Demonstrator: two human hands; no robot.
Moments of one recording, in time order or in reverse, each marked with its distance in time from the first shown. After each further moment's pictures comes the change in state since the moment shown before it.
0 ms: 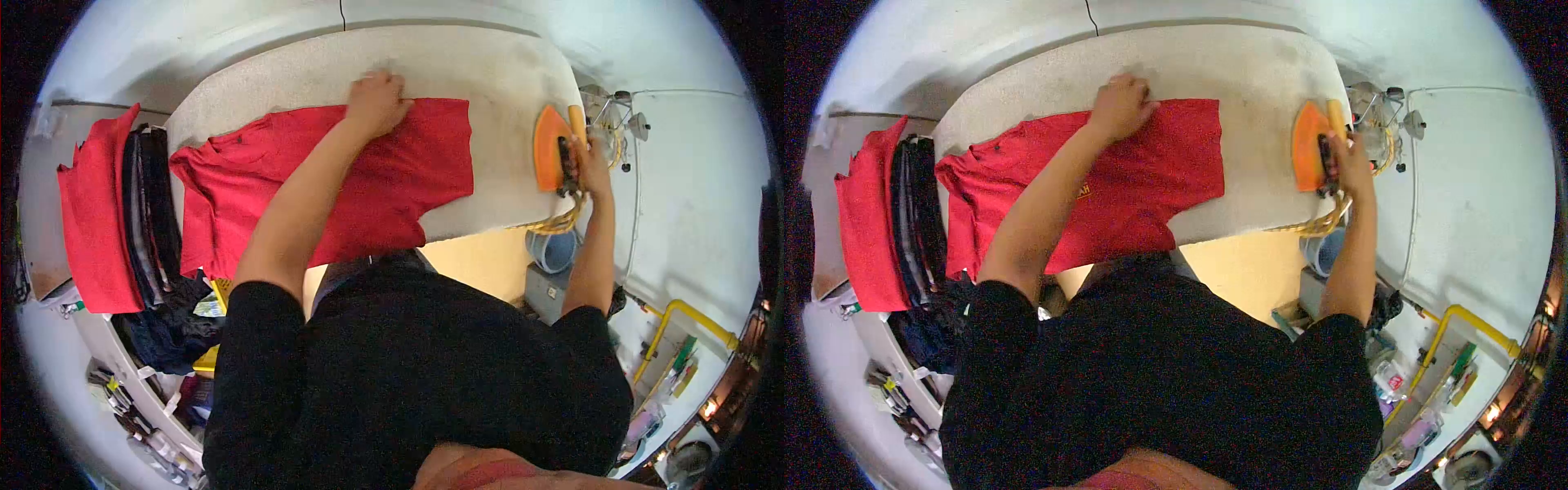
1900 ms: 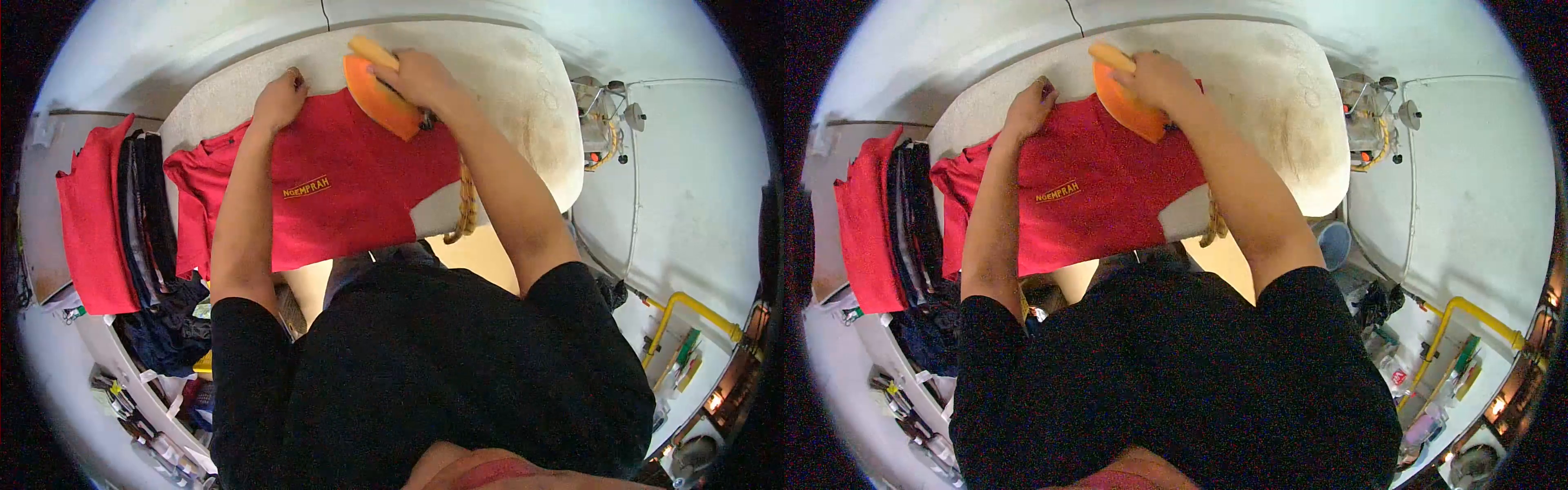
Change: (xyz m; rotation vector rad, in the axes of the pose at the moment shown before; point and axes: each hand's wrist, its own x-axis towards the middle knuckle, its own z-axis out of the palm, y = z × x) left_hand -0.027 -0.114 -0.052 -0.118 -0.061 -0.289; right_hand -0.004 -0.194 0.215 -0.446 -0.253 -0.691
